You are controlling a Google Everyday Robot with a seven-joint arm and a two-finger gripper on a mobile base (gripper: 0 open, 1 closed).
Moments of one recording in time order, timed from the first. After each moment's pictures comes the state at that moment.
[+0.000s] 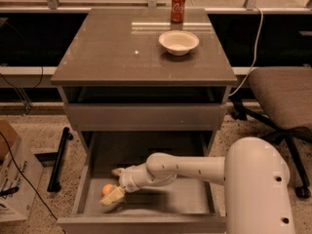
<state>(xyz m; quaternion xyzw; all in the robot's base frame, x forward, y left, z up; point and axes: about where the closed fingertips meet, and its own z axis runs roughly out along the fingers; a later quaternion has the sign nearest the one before) 0.525 0.184 0.386 -0.52 0.70 0.40 0.30</state>
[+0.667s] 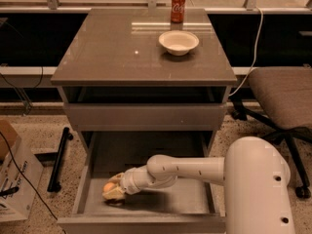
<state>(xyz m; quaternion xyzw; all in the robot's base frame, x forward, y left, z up) 0.520 0.177 0.377 -0.50 0.71 0.39 0.28</state>
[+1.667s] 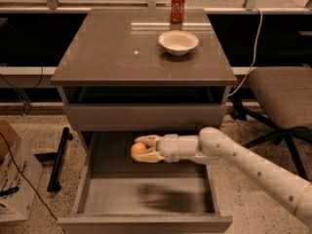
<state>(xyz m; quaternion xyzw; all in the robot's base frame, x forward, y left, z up) 0.572 0.045 0.582 -0.49 0.60 0.44 0.46</state>
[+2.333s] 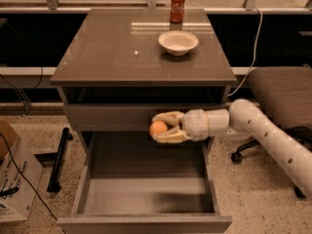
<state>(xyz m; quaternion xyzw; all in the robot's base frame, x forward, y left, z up) 0.561 -0.025 0.703 -0.56 0.51 0.43 0.49</state>
